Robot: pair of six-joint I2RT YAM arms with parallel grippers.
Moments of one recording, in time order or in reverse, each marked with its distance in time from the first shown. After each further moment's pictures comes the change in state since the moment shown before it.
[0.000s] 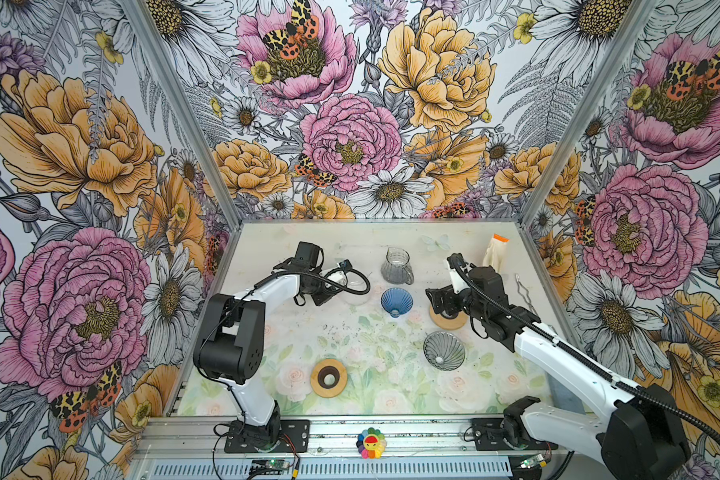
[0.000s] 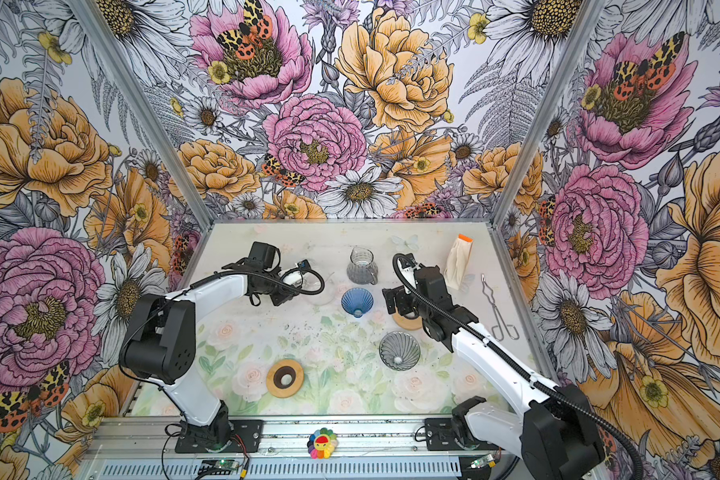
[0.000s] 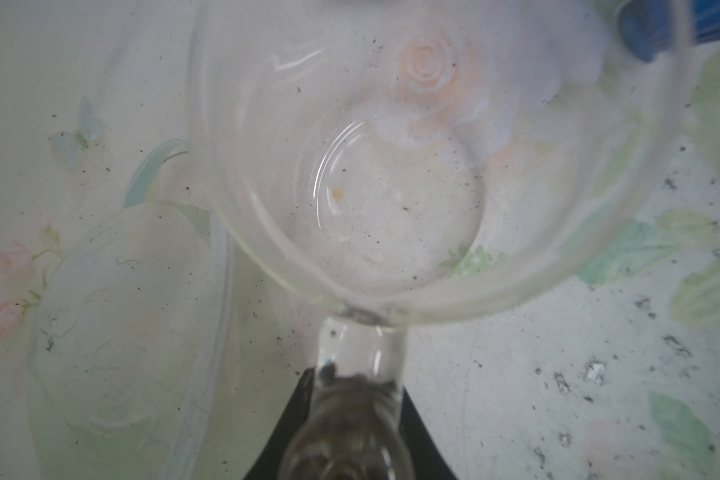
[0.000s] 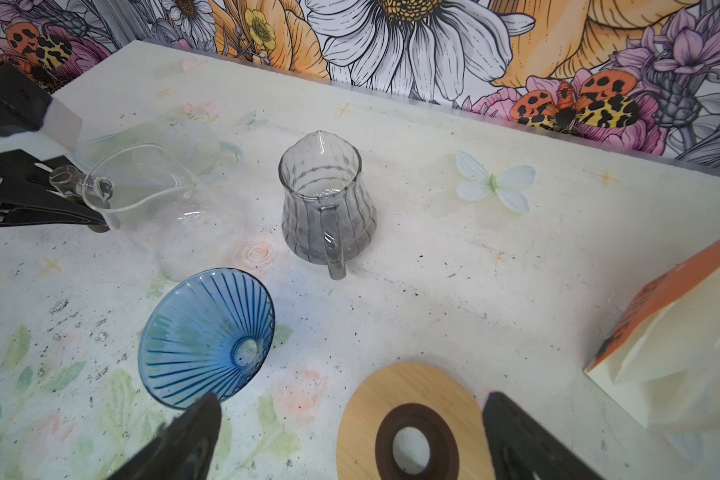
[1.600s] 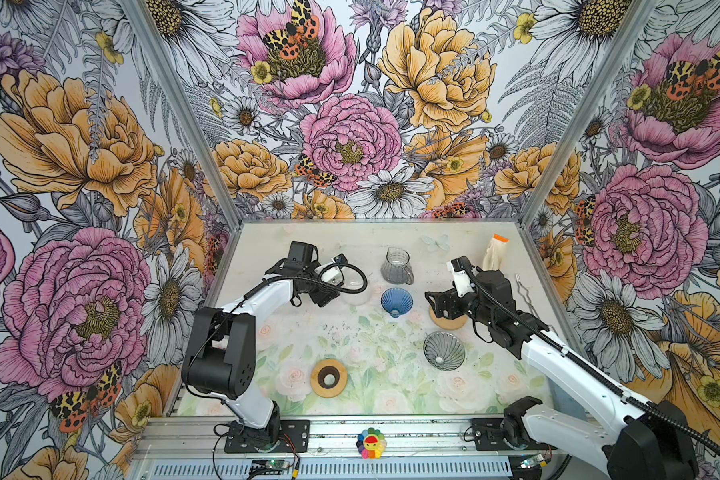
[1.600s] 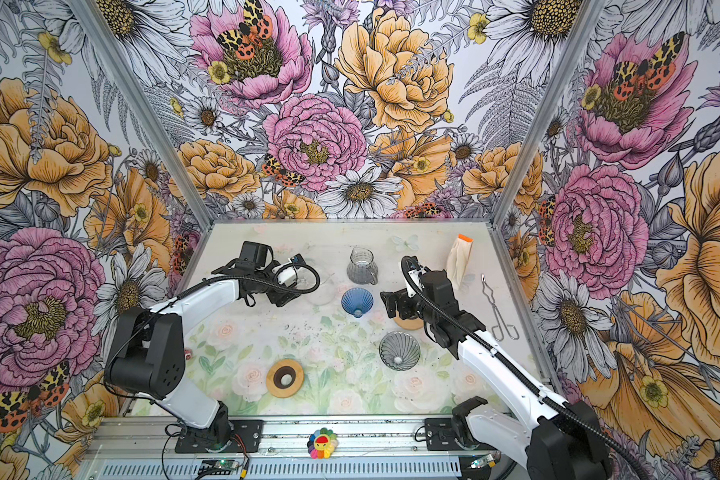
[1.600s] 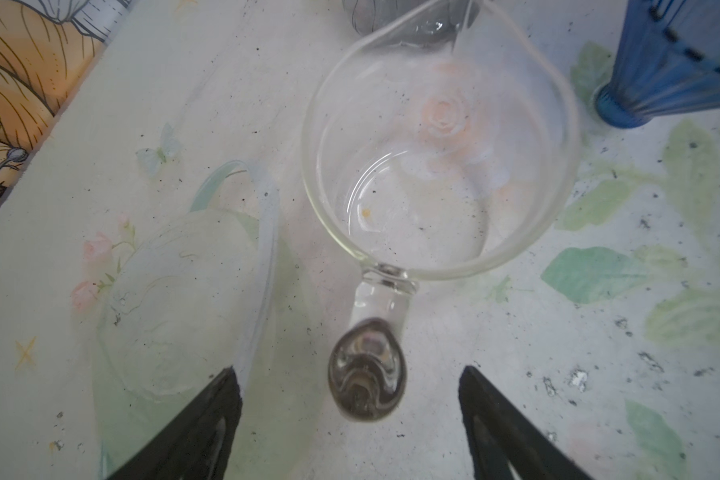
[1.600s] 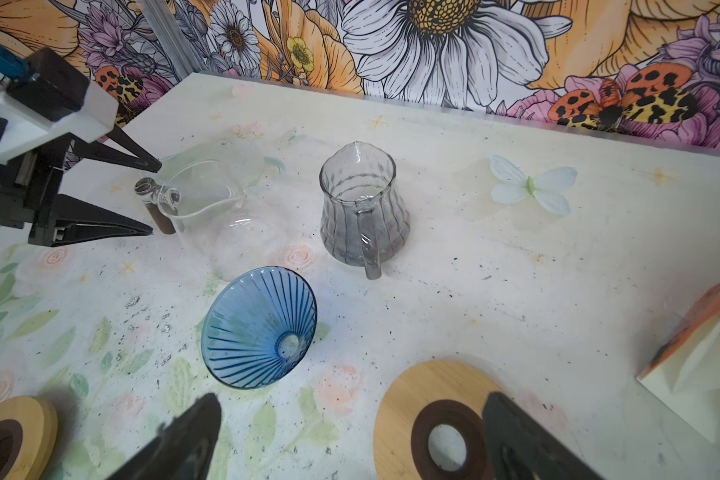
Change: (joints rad) left arm 0.019 -0.091 -0.048 0.060 0.012 -0.055; right arm -0.018 -0.075 -0.041 0.006 -0.121 0.043
